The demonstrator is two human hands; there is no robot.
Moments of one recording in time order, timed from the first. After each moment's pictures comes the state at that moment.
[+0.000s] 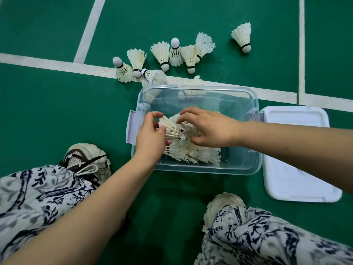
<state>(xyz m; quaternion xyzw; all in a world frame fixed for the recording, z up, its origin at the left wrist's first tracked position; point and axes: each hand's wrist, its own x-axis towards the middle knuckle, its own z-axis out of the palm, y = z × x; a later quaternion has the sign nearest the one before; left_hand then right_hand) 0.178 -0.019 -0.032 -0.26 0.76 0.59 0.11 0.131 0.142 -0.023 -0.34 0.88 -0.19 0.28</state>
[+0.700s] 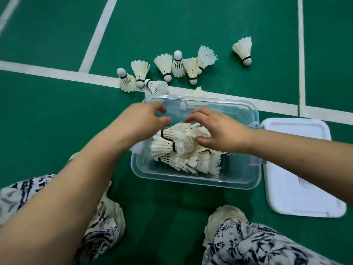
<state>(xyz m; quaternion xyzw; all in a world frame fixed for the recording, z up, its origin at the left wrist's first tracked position) 0.122 -0.041 0.037 -0.01 0.95 0.18 0.24 0.119 0.155 -0.015 -0.30 0.90 -0.23 0.23</state>
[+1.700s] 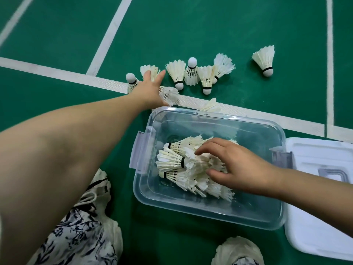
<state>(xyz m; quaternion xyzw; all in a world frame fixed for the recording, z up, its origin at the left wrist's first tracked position) -0.017 -0.092 -0.087 -0.02 0.98 0.08 0.19 0.129 0.151 -0.021 -0.30 0.88 -0.26 0.27</state>
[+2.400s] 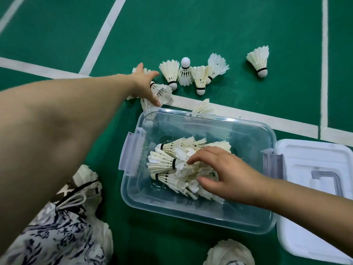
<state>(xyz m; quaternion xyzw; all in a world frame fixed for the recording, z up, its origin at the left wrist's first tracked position) -0.056 -0.103 -0.083 0.00 0.95 0.04 0.29 0.138 0.159 -0.029 -0.29 0.86 -0.30 0.28</state>
